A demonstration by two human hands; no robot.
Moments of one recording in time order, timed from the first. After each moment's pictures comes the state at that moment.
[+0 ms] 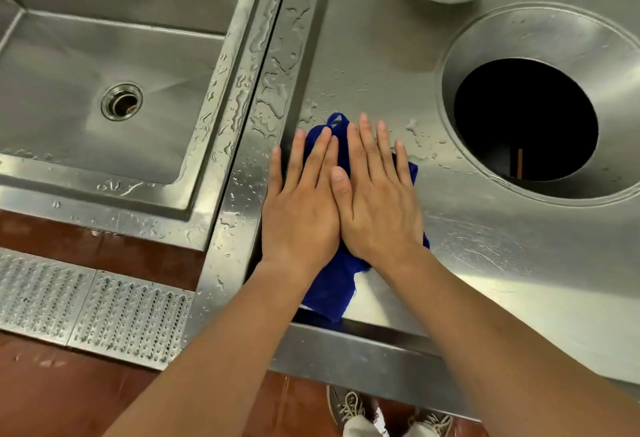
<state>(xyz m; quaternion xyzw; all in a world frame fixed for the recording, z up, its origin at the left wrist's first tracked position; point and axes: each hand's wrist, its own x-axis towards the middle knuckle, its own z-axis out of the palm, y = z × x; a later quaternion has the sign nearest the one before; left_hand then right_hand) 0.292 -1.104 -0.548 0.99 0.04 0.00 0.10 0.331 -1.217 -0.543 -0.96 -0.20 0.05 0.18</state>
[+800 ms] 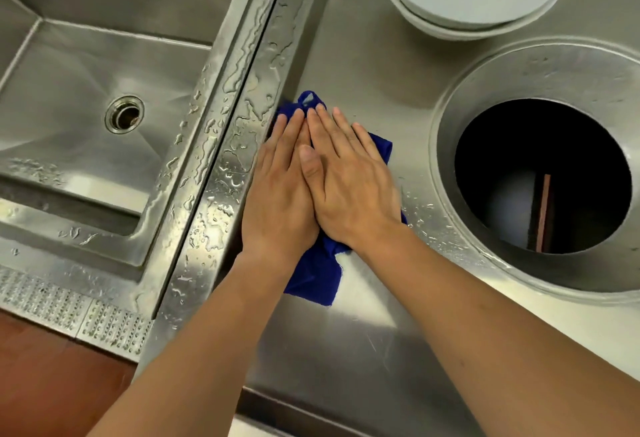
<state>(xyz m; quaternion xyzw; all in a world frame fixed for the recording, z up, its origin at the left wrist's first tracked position) 0.386 -1.108 -0.539 0.97 0.10 0.05 0.20 0.440 -1.204 -0.543 -0.93 -0.28 0.08 0.24</state>
